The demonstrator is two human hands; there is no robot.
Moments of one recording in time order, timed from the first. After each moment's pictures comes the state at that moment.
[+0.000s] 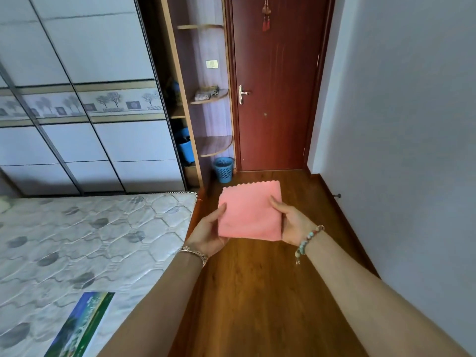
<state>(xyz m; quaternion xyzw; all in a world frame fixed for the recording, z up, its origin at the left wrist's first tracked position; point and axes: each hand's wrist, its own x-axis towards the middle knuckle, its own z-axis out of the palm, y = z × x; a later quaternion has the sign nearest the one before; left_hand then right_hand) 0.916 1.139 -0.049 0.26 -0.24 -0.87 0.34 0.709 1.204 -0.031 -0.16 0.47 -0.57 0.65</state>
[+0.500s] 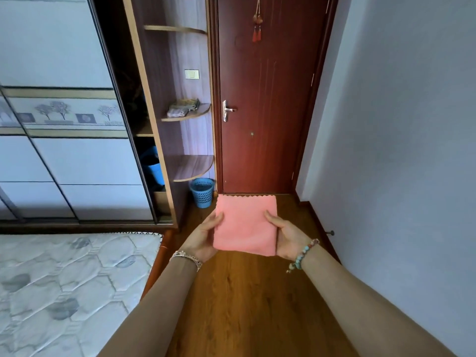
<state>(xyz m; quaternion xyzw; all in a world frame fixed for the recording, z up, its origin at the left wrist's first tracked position) 0.736 0.819 -0.064 0.25 -0.31 -0.85 0.33 0.536 0.905 -0.038 -0.14 0.49 -0.57 0.65</state>
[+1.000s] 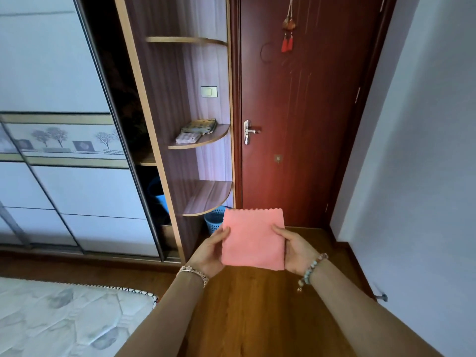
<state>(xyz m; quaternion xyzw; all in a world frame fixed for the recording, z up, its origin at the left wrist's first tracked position) 0.614 0.493 -0.078 0.29 -0.29 -0.83 0.37 0.413 0.568 -0.036 -0.16 0.48 -0.54 0.67</state>
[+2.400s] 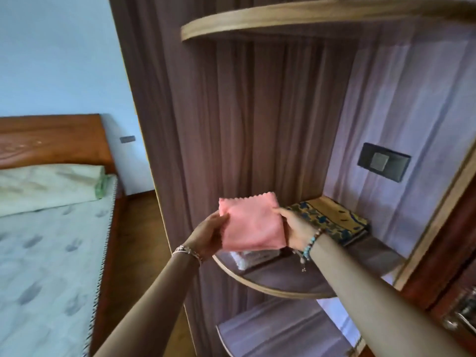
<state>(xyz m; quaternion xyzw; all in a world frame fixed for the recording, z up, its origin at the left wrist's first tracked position) 0.598 -0.277 0.007 0.49 -0.17 -0.44 0.73 0.461 -0.447 0.010 -0.47 0.31 -0.17 0.81</state>
